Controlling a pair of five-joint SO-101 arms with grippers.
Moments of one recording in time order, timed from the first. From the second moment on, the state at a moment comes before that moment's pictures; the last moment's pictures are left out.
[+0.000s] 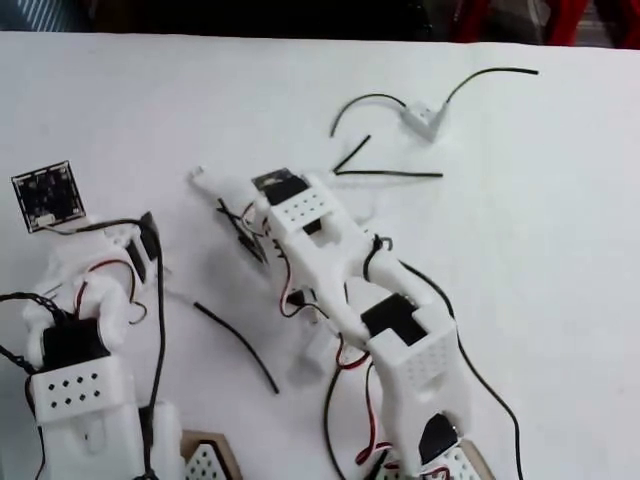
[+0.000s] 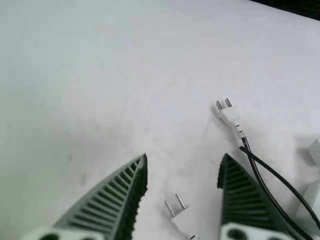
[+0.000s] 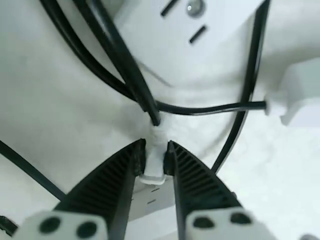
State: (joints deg) left arm -20.1 -62.0 62.6 48.7 5.1; right arm -35.7 27.6 -4.3 87.3 -8.0
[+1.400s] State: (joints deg) left arm -14.1 -62.0 62.6 45.3 5.1; right arm -38.9 -39.7 40.1 46.0 -2.7
